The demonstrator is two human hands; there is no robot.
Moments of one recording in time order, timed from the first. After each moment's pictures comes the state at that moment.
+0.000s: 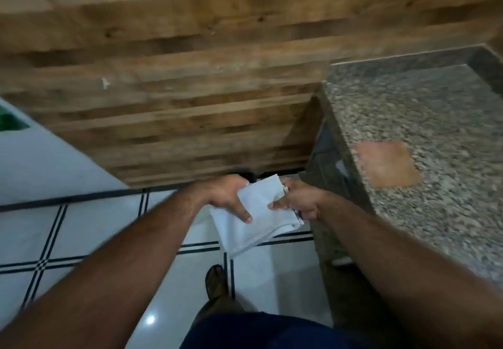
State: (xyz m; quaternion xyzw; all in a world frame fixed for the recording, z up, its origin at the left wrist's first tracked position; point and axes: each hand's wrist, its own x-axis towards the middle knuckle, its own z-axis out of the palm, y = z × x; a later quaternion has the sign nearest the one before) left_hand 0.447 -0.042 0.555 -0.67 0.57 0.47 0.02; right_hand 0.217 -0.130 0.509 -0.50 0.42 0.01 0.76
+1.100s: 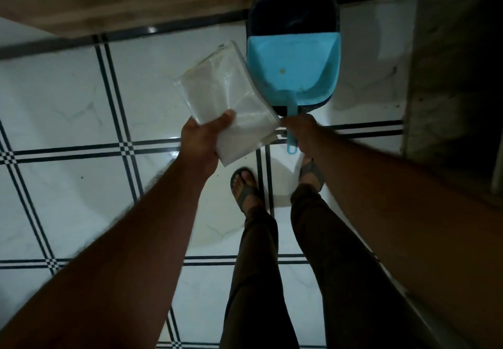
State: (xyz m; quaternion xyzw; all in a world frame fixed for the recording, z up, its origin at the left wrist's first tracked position) left_hand 0.669 -0.015 0.038 -0.68 -0.13 0.52 -0.50; right_hand 0.488 -0.143 -0.059 -0.29 0.67 0.08 0.68
